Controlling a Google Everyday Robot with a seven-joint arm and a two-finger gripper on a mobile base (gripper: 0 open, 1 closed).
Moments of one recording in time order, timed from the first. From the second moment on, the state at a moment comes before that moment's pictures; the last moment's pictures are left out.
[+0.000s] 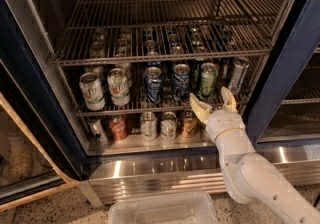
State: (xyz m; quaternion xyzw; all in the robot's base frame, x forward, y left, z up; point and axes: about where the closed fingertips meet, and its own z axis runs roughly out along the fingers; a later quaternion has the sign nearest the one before) arm 0.585 -0.165 0.775 -0.08 0.68 0.03 0.73
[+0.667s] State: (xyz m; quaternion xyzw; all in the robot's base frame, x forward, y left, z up) arm 0.603 -0.166 0.776 -0.08 0.68 0.03 0.73
